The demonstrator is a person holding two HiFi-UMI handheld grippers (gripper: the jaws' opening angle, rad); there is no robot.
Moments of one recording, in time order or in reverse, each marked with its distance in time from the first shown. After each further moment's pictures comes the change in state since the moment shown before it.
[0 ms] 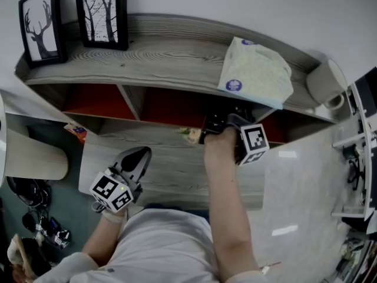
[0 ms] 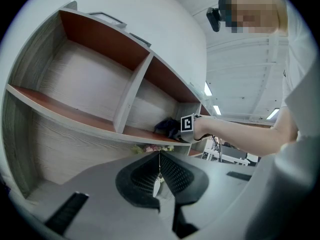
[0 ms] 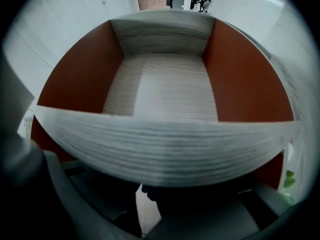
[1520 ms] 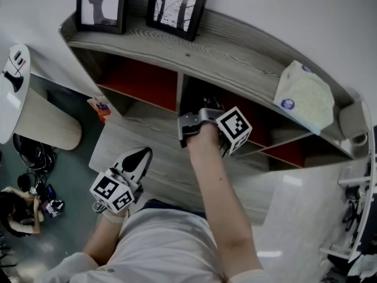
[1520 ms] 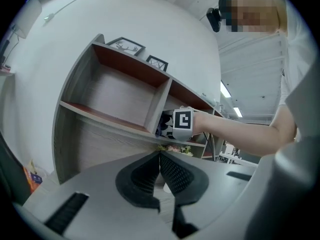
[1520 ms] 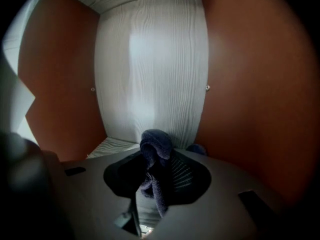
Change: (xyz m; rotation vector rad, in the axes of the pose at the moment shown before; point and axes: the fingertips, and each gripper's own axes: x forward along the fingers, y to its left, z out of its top) left arm -0.089 0.031 -0.007 -0.040 -0.063 0.245; right arm -0.018 0.027 -0.254 0.016 0.665 0.119
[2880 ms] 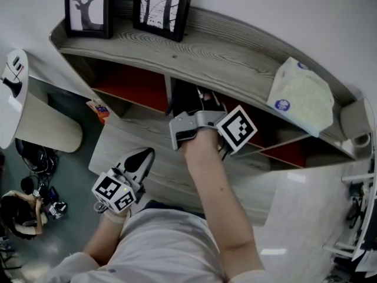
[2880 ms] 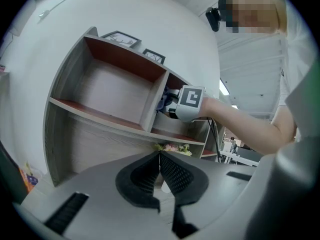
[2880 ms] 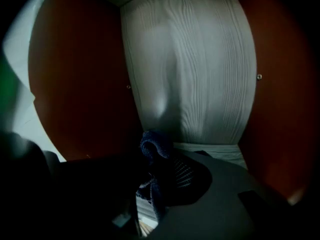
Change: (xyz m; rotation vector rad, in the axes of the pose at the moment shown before) left arm 0.024 -0.009 -0.003 0.009 0.032 -0.024; right arm 0.003 0.082 -0.003 0.000 0.056 0.258
